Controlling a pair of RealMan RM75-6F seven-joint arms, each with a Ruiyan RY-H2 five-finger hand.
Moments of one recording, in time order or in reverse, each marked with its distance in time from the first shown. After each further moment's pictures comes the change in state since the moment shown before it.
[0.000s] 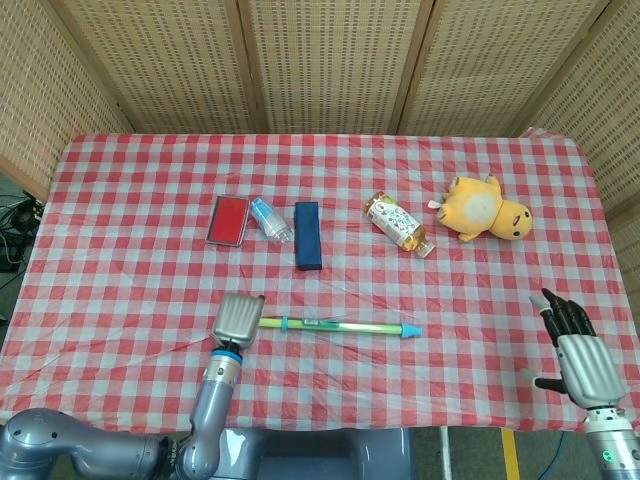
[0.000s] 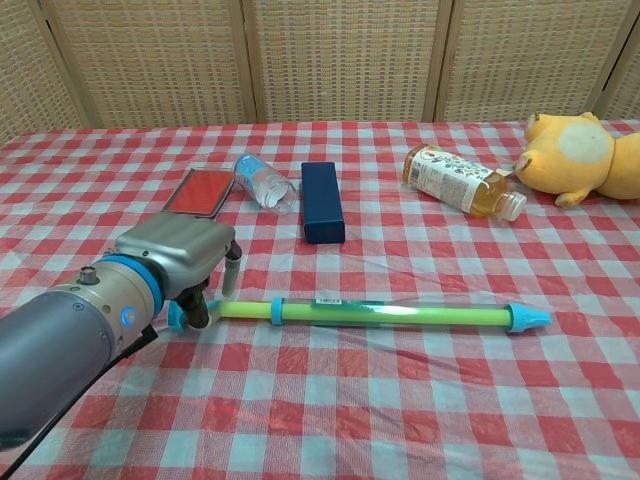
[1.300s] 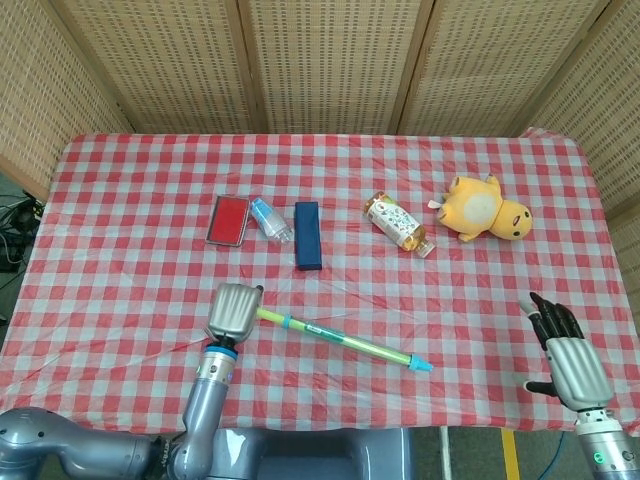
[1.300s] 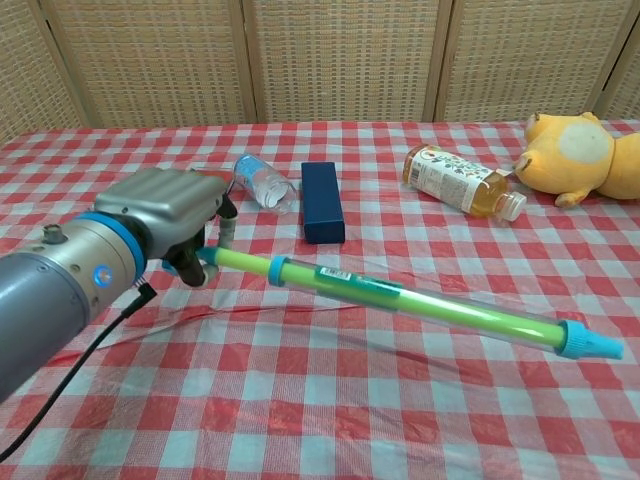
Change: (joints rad) left arm 0.010 0.068 -0.015 -0.101 0.101 0.056 -0.047; right arm 0.006 -0.009 -0.015 -0.028 -0.019 -0.015 -0.041
